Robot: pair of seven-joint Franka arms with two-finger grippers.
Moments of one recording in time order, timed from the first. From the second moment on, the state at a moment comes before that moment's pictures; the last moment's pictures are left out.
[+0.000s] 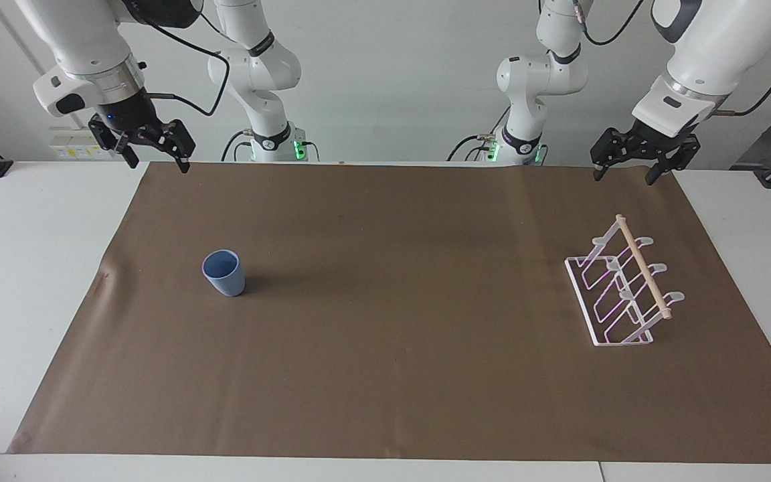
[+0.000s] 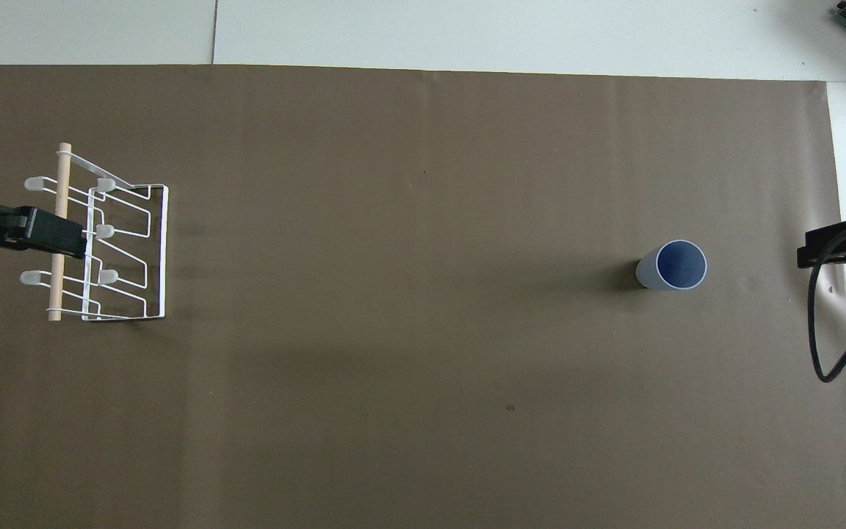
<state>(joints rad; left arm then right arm) -0.05 0.00 -0.07 -1.51 -0.01 1.48 0.04 0.00 -0.05 -0.06 -1.58 -0.03 1.50 0.04</state>
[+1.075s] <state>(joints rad) -0.05 0.00 -0.07 -1.51 -0.01 1.48 0.04 0.00 -0.05 -0.06 -1.59 -0.03 1.52 0.04</state>
